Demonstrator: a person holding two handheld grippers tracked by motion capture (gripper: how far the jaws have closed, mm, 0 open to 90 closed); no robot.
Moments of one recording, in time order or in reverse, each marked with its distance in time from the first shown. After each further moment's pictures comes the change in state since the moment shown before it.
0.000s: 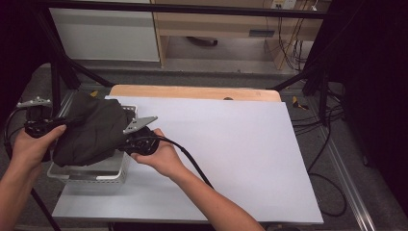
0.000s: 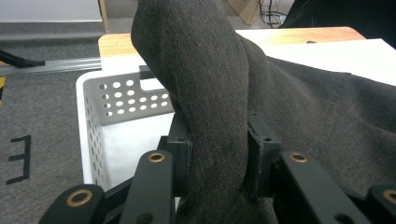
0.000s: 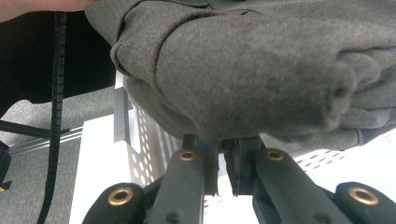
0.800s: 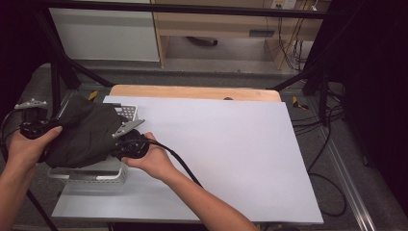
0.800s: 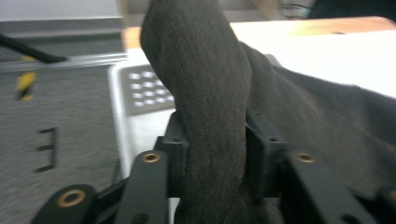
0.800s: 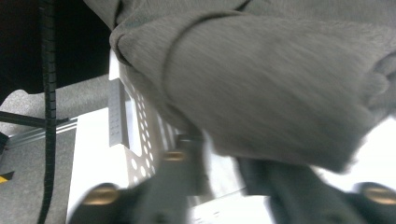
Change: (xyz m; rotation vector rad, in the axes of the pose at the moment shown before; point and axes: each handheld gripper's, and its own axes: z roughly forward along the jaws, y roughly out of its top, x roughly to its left) left arm 0.017 -0.007 0.000 -0.003 0.121 -0.008; right arm 0.009 0.001 0.029 0.089 -0.003 0.021
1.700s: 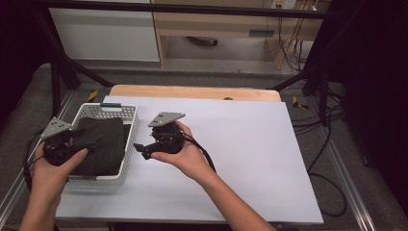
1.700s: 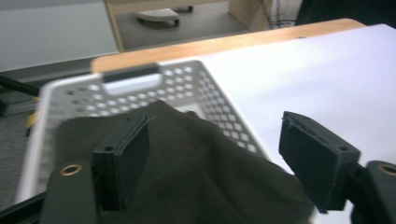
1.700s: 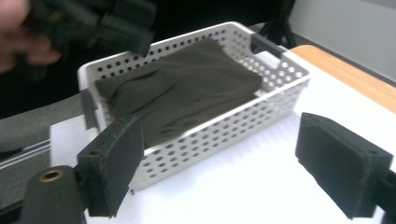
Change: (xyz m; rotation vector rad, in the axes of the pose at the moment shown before) left arm -0.111 -0.038 -0.022 -0.098 -0.040 0.138; right arm -0.014 -0.011 -0.103 -0.111 -0.204 0.039
